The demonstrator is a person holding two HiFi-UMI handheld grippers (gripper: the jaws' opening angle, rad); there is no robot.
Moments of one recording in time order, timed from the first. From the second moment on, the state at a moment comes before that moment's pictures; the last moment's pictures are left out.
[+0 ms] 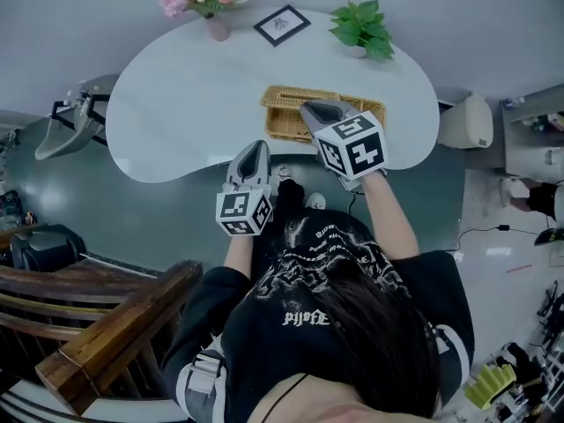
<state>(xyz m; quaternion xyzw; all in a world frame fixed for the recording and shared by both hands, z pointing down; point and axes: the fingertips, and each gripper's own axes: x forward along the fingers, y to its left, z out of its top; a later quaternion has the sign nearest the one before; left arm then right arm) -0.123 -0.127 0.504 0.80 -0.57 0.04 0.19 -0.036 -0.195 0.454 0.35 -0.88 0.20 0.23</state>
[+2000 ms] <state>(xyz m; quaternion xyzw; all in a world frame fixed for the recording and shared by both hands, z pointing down) -0.090 -0.088 0.518 0.81 -0.55 0.04 0.19 -0.002 -0.123 0.527 0.37 -0.88 0.26 0.15</state>
